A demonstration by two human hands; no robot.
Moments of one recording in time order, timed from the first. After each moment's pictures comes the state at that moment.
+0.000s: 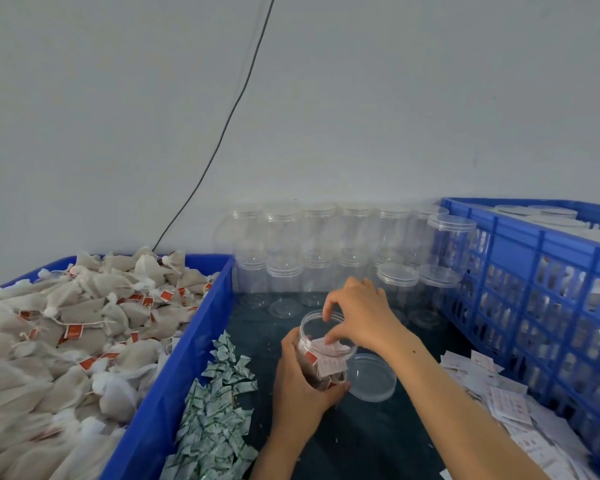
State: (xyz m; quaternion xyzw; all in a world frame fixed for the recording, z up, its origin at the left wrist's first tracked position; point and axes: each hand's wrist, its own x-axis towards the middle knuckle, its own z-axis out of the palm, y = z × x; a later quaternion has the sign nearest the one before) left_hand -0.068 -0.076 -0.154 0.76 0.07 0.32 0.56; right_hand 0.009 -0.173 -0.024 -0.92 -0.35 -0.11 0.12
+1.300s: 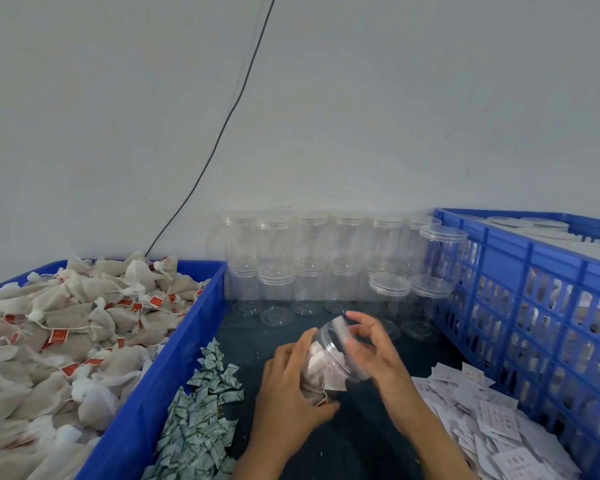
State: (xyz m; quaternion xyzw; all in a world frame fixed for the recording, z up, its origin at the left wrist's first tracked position) left_hand -0.077 -0.078 -0.134 0.88 0.03 0.31 0.34; right_hand 0.002 -0.223 -0.100 -0.64 -0.32 0.05 0.70
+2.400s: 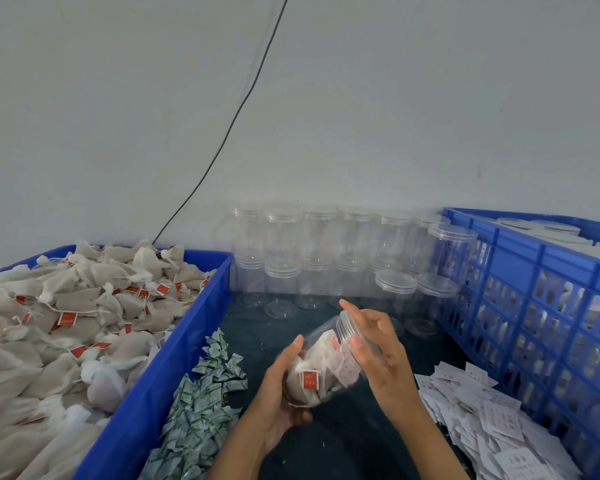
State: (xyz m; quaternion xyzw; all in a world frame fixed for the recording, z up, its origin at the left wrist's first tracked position) left_hand -0.087 -0.070 -0.119 0.56 0.13 0.02 0.82; right_hand -0.011 -0.217 -0.092 -0.71 -0.39 -0.11 0.58
